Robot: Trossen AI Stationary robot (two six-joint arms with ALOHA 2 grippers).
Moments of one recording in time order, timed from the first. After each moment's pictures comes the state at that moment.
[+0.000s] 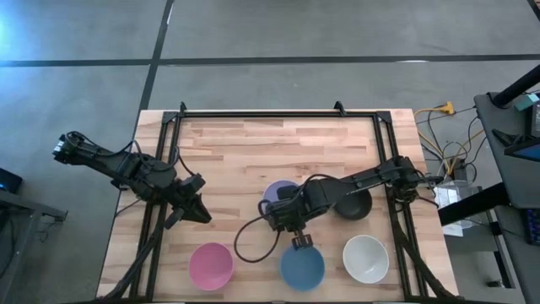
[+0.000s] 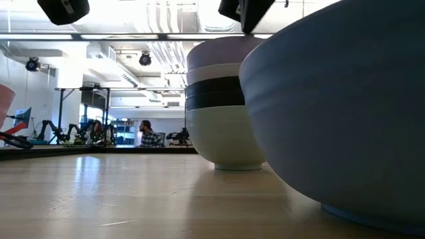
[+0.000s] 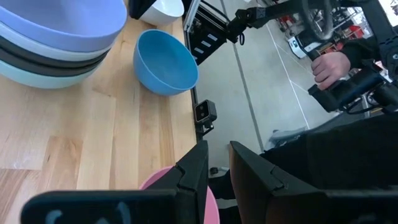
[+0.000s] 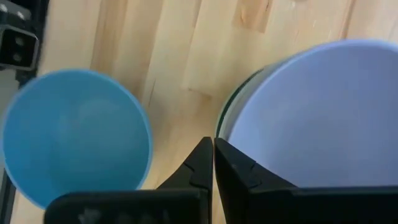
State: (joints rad) left arm -0.34 0.76 0.81 -0.45 0.24 -0.70; right arm 0.31 2.01 1.96 -1.21 -0.03 0.05
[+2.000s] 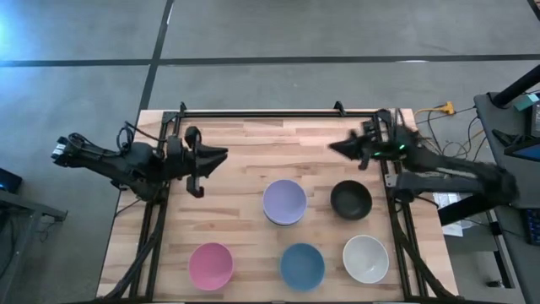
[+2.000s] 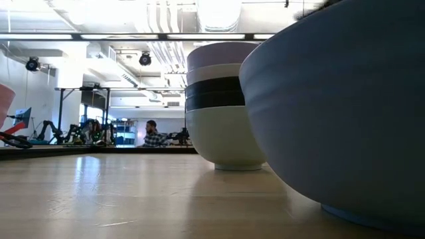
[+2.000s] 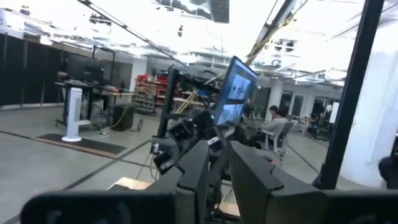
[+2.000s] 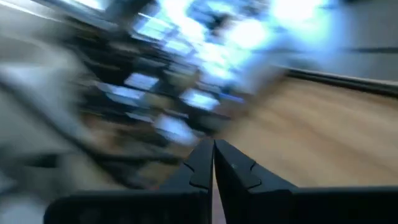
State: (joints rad) left arm -0.27 0.85 0.82 0.34 -0.45 -0.07; right arm -0.37 0.63 0.50 0.11 -0.26 0.67
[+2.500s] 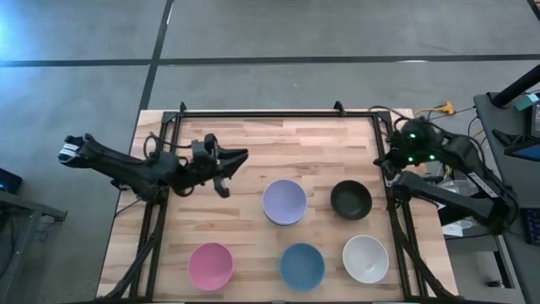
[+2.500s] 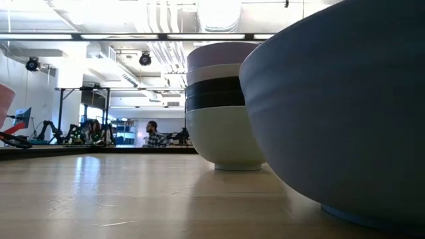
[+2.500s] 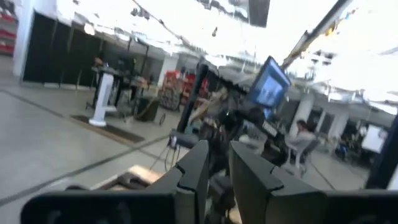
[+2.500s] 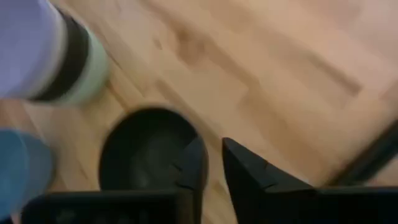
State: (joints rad) left arm -0.25 1.07 0.83 0.57 -0.59 -0.17; right arm -0.69 0.55 0.86 -1.29 -0.26 0.20
